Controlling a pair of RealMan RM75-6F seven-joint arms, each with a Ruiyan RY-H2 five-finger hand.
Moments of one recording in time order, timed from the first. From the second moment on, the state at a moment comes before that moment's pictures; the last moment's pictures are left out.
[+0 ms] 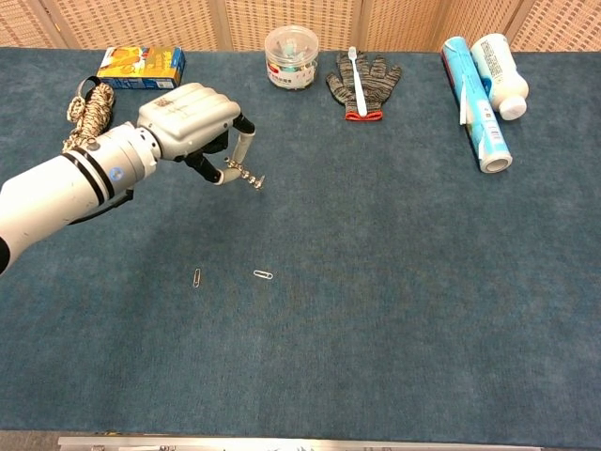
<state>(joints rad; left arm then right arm) -0.84 -1.52 -0.10 -1.49 1.23 0.92 0.40 0.03 -1.17 0.08 -1.51 -1.37 1.43 -0.07</state>
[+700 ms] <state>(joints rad) -0.68 -1.35 -0.05 -1.53 1.25 1.05 0.34 0.04 -1.17 0.08 -1.53 -1.37 1.42 -0.09</state>
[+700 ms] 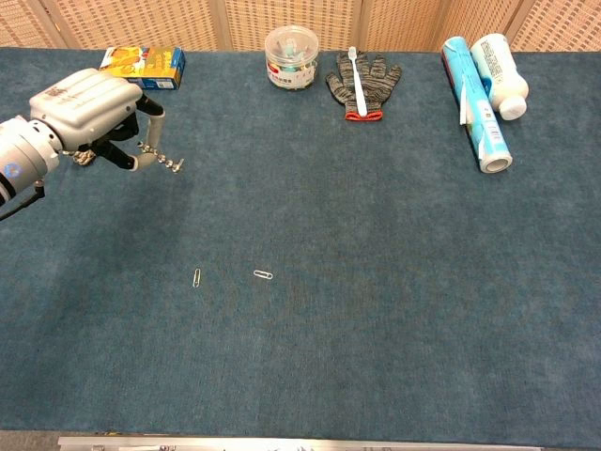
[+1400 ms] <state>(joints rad) -0.56 -1.36 0.00 -1.39 1.29 1.05 0.19 0.05 -1.18 0.08 -1.54 -1.36 1.40 -0.11</state>
